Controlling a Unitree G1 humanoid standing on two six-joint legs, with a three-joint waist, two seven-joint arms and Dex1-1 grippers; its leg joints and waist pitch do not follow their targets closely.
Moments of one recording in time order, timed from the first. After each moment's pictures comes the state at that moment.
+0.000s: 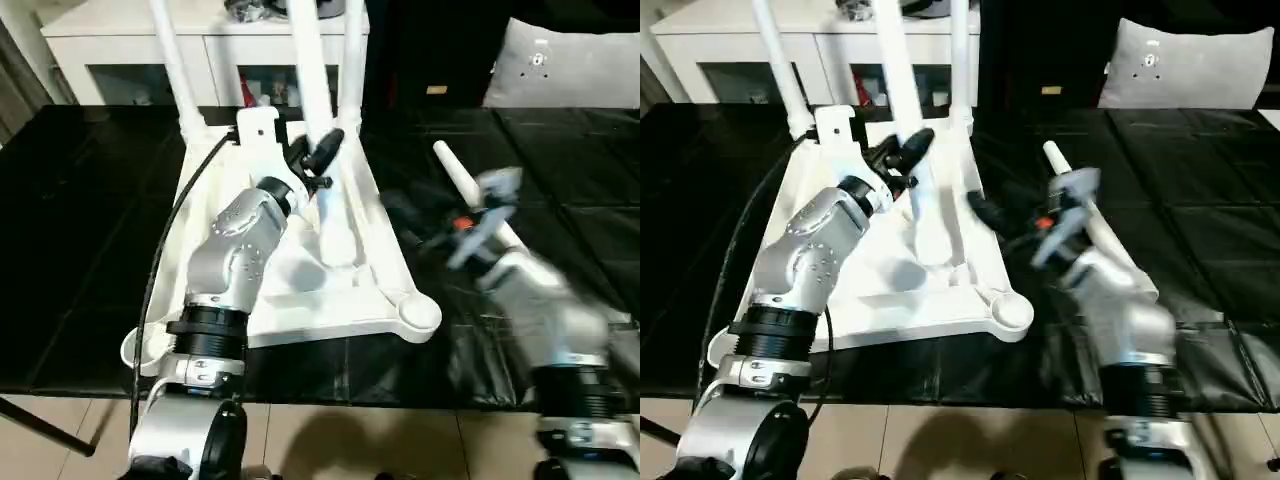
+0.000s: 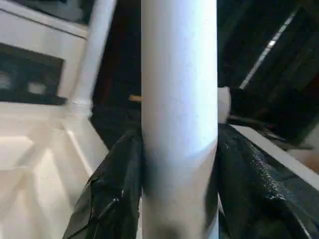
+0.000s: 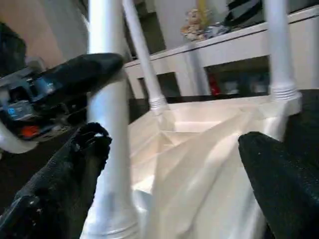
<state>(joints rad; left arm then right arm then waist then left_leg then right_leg) -0.72 -0.02 0.13 0.33 -0.42 0.40 -0.31 -0.45 -0.26 -0.17 0.22 0.50 0.38 0.71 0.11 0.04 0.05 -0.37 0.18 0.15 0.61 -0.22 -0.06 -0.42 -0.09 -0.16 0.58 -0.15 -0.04</state>
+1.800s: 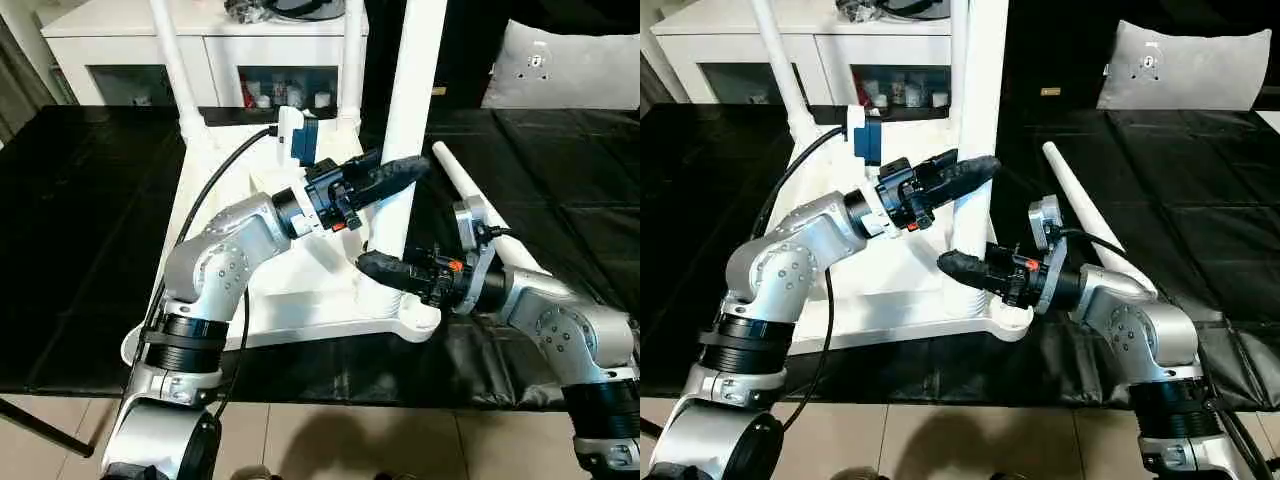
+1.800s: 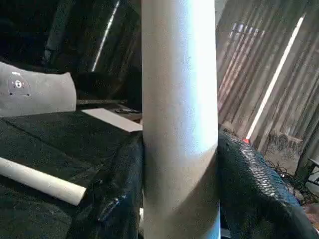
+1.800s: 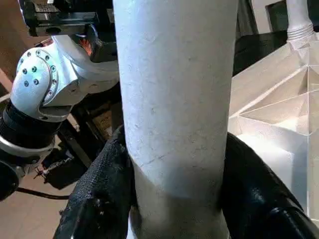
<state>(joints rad) -0.67 0.07 -0.01 0.11 -0.63 0.58 -0.79 -0.38 -0.39 0.01 0.06 0.65 0.67 1.05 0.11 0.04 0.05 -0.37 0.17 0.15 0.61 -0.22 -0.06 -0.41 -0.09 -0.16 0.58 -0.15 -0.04</state>
